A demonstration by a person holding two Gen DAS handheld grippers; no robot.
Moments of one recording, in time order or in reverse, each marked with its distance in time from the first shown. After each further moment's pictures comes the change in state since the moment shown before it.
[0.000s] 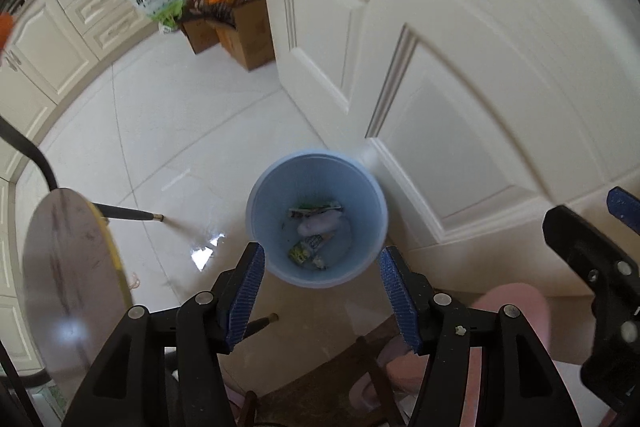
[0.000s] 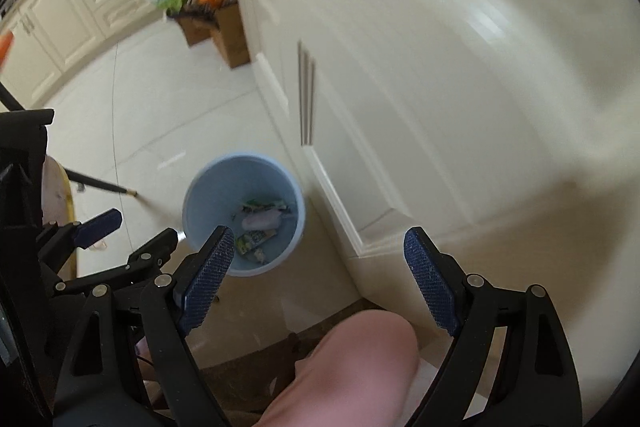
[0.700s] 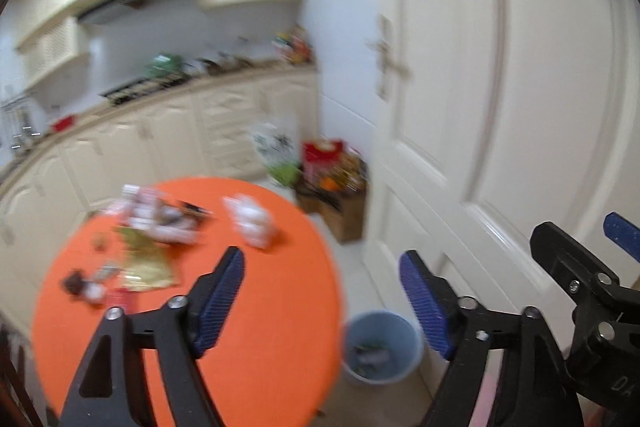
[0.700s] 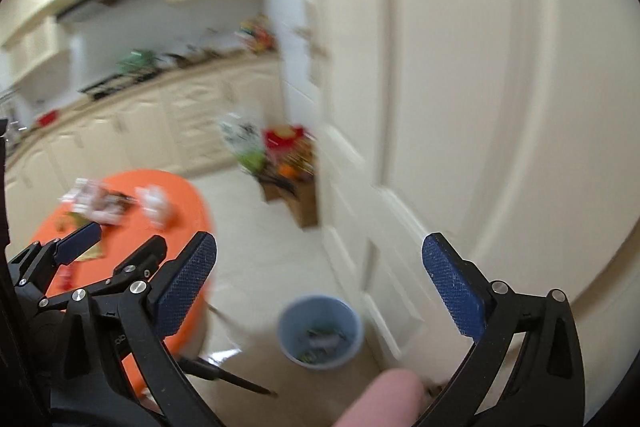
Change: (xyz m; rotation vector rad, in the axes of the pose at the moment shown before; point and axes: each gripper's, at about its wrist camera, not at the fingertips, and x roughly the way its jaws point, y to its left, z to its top) left arm -0.344 0.074 -0.168 -0.244 -0.674 0.240; right arm -0.290 0.097 -0.031 -0.146 -0.627 0.204
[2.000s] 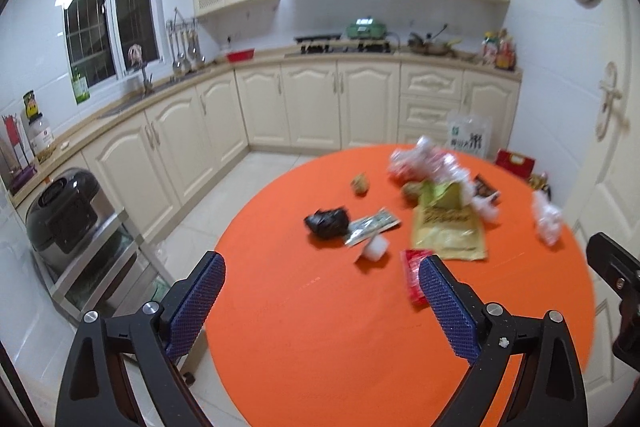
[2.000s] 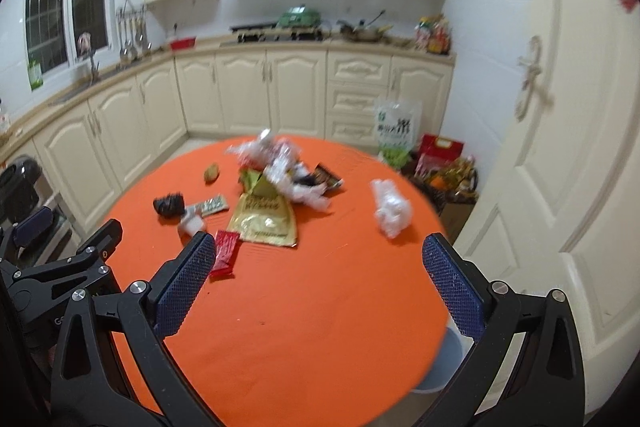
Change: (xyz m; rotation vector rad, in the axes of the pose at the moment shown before) left arm -0.009 0.186 -0.014 -0.304 0.112 0.518; right arm 0.056 0.249 -0.023 -0.325 0.138 0.364
